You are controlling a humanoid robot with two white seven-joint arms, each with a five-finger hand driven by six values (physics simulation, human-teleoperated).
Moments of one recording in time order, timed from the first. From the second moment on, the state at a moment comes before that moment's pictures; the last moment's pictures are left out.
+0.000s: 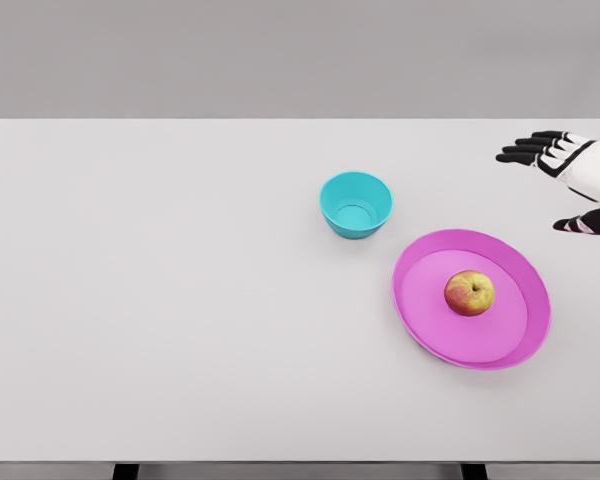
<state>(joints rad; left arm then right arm) 0.04 0.00 -0.25 -0.13 0.18 -0.02 0.02 -0.24 -1.09 0.29 -1.59 0.24 -0.61 0.18</state>
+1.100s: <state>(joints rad) 0.04 0.00 -0.25 -0.13 0.18 -0.02 0.02 -0.42 -1.10 0.51 -1.69 0.25 -0.61 0.61</state>
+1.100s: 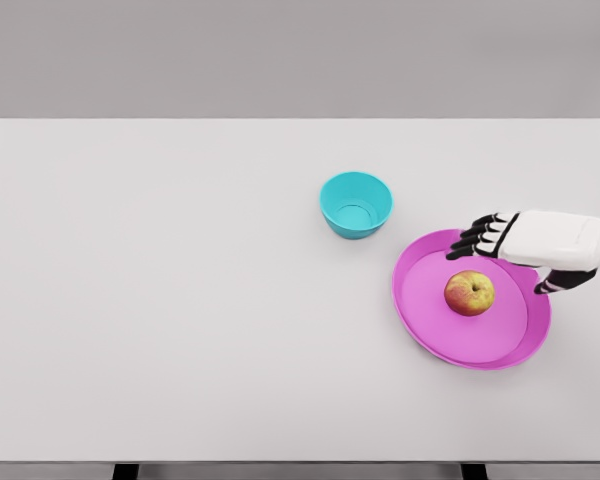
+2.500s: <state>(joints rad) 0.04 0.00 -0.25 -0.13 0.18 -0.02 0.02 -0.56 -1.00 0.76 -1.54 0.26 -0.61 0.61</state>
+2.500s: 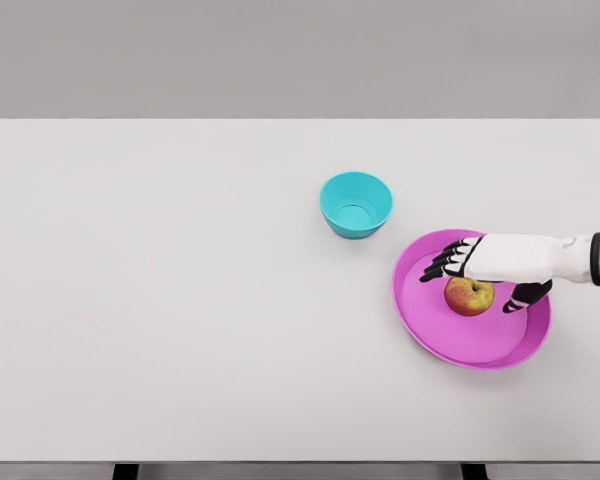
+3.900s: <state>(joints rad) 0.04 0.00 -0.25 -0.13 0.18 -0.02 0.02 -0.59 -1.00 0.78 -1.54 0.26 -0.61 0.61</state>
